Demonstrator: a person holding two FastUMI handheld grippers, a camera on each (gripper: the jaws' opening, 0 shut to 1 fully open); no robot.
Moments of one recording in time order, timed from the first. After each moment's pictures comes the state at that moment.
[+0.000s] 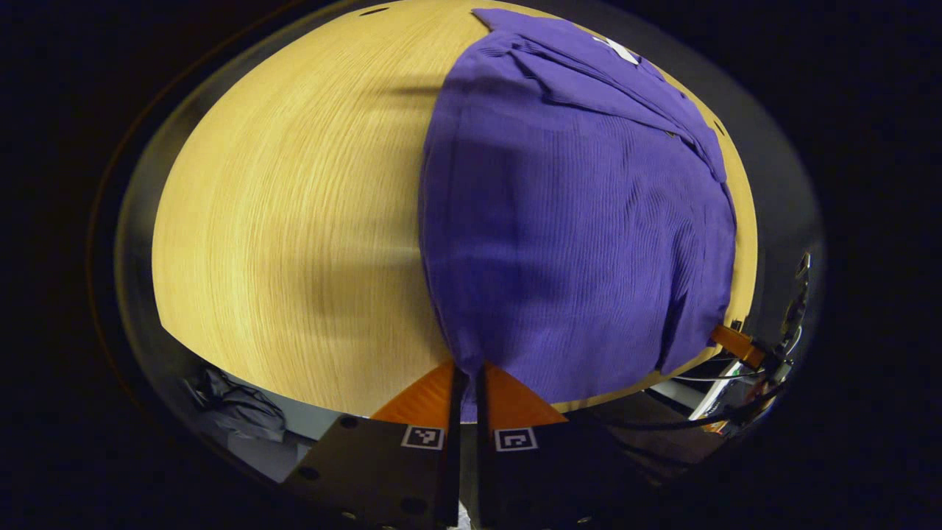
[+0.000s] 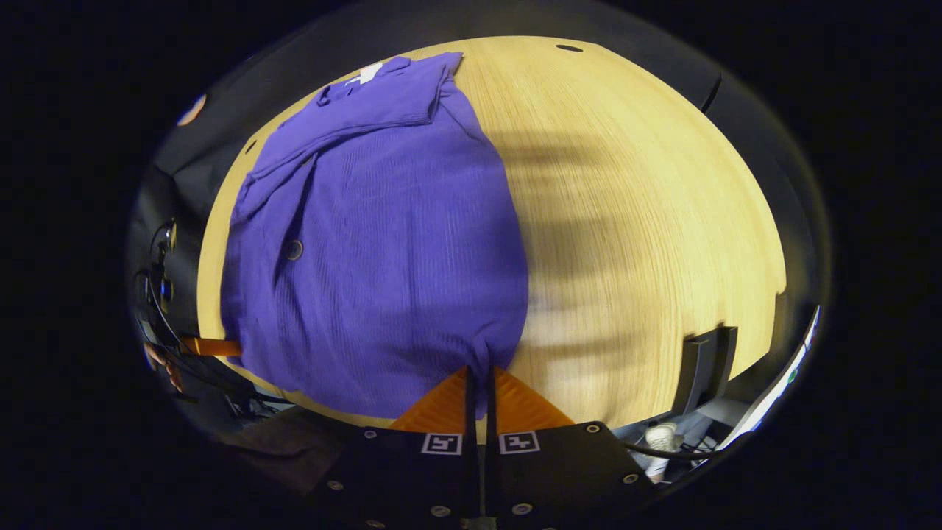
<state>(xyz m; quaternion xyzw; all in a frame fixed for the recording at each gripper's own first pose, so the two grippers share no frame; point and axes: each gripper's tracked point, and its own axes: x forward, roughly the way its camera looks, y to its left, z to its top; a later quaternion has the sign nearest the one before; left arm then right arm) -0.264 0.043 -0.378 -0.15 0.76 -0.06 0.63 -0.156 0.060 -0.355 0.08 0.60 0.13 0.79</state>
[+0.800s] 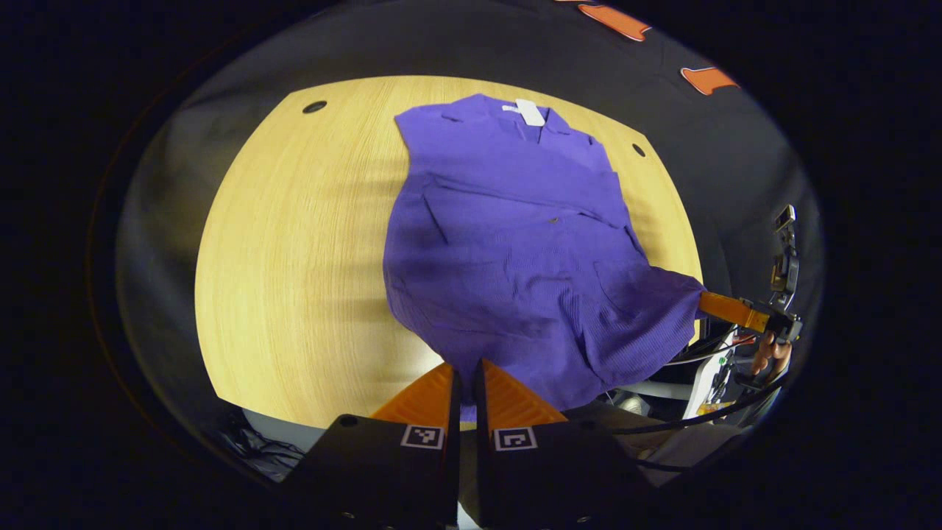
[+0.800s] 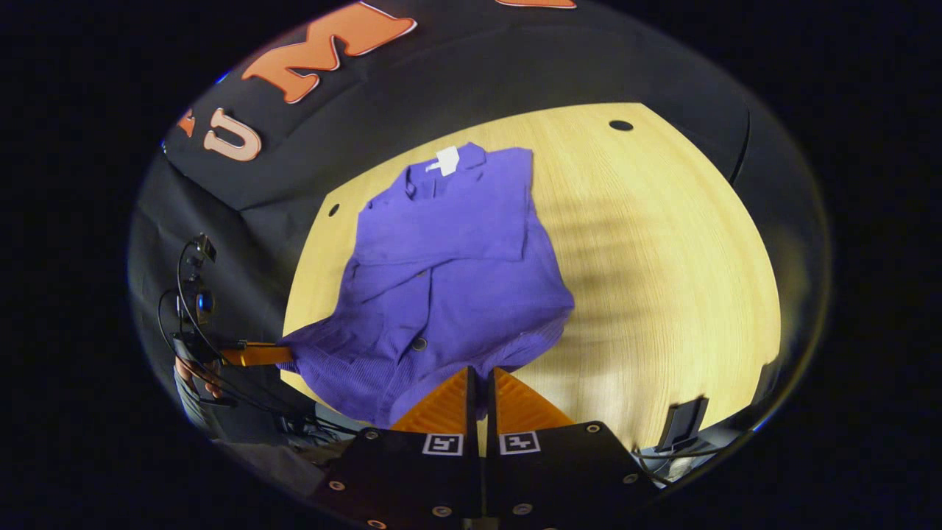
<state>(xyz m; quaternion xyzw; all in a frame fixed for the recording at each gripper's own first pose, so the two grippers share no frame) -0.156 0.045 -0.234 -0.10 0.64 -0.14 0.74 -0.079 0.090 -0.194 0.12 0.48 0.22 0.84</state>
